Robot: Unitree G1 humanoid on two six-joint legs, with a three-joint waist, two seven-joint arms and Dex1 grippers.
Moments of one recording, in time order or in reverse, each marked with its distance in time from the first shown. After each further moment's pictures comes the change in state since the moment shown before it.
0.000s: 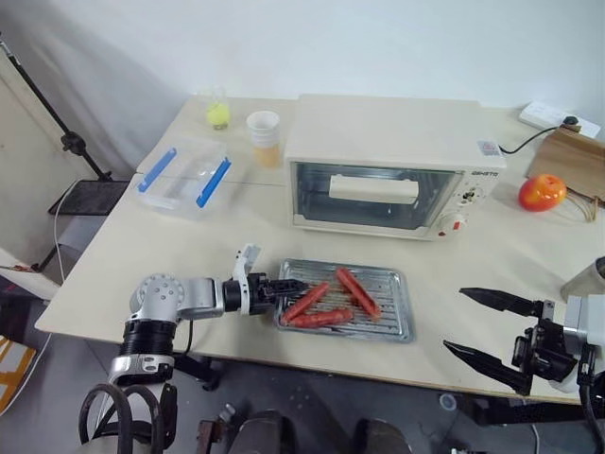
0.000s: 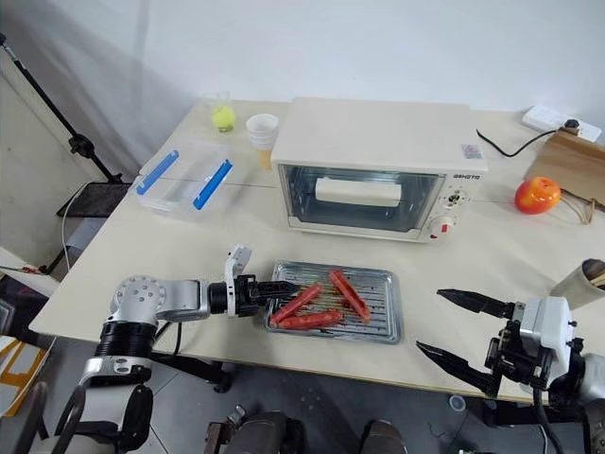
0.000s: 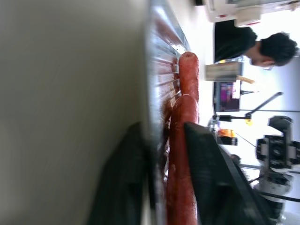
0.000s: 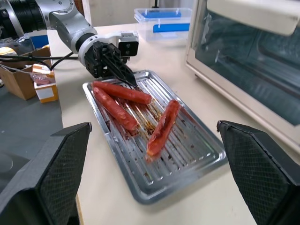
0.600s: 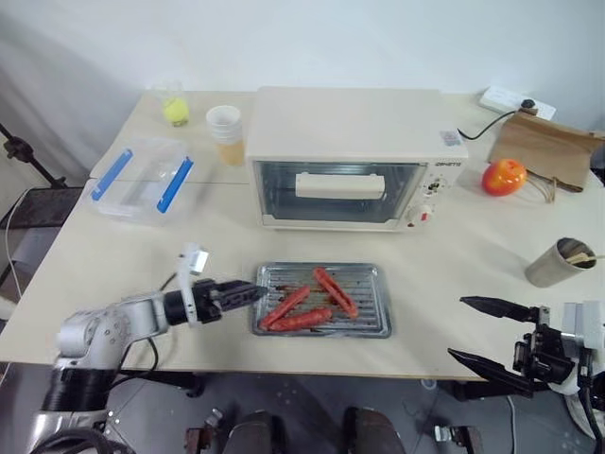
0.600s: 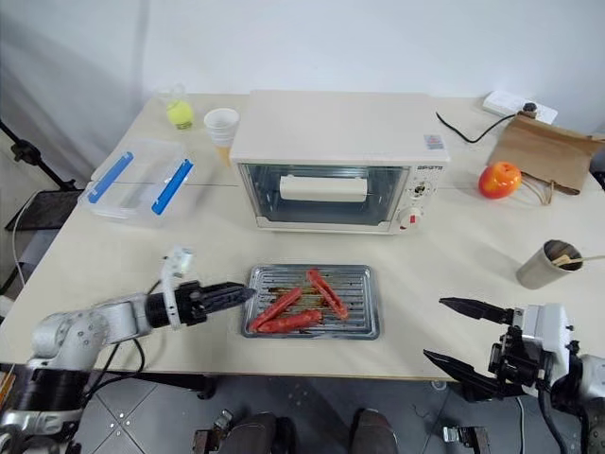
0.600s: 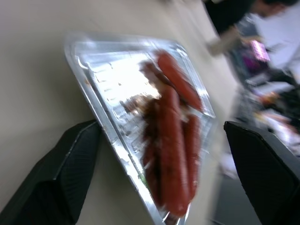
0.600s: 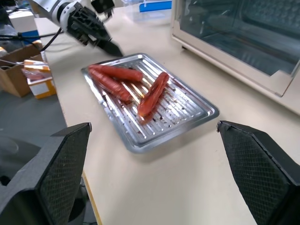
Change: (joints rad) left arm 0.370 0.380 0.002 -0.381 0.311 -0.580 -0.518; right arm -0.078 -0.004 0.065 0.167 -0.037 -0.073 0.125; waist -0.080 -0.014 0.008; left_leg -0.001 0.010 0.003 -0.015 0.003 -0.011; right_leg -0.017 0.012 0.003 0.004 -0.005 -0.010
